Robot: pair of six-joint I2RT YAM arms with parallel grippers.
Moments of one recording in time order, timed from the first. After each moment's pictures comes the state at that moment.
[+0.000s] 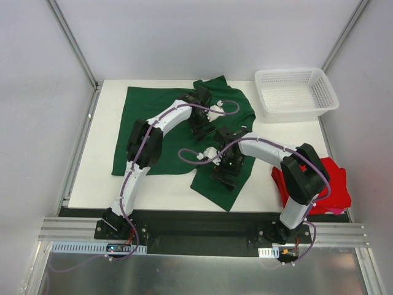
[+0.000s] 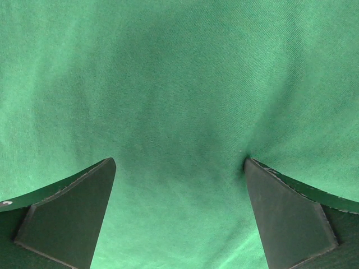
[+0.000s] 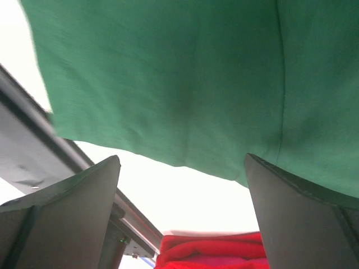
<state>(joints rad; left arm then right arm) -0.56 2.41 2.10 -0.88 0.14 0.64 0.70 1.75 1.16 -0.99 -0.21 -0.54</state>
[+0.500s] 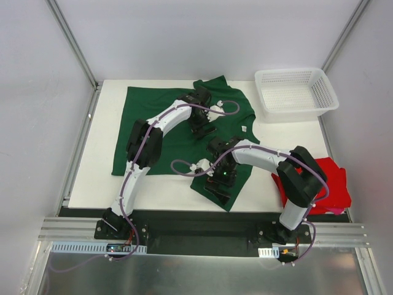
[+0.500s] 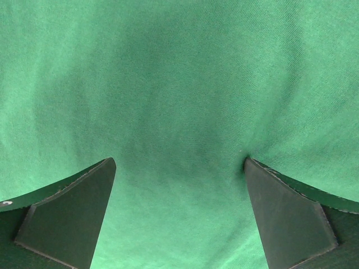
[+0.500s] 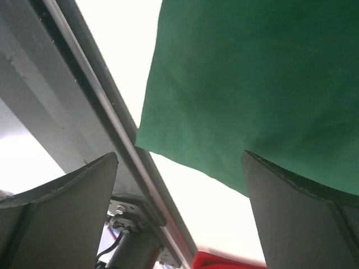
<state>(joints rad) -0.55 2.40 2.09 -0.88 0.14 0.65 0.82 1.75 1.14 -1.00 -0.40 -0.48</state>
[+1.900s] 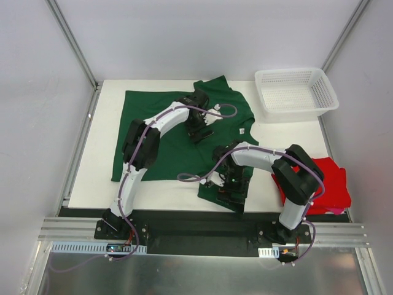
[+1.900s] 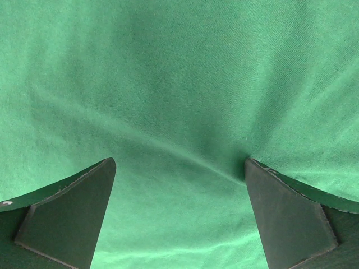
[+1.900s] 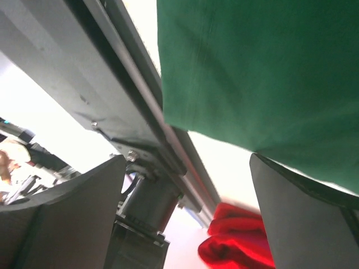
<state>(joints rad) -0.56 2.33 1.97 -0.87 0.15 0.64 0.81 1.78 1.06 -1.20 -0.31 -0.57</state>
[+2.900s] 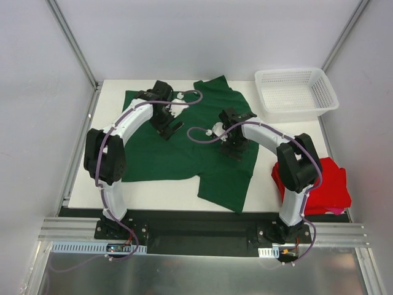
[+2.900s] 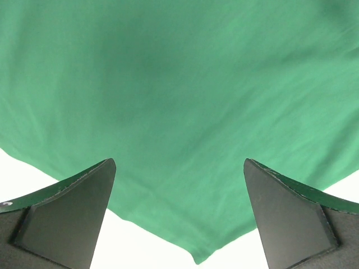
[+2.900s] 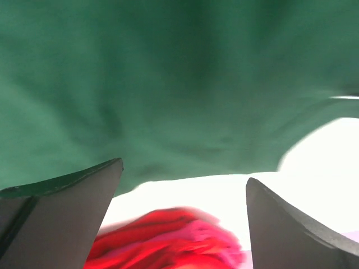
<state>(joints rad) -0.39 1.90 1.65 -0.94 0.07 0.54 0.57 1.88 1.38 -0.93 0.17 -0.58</state>
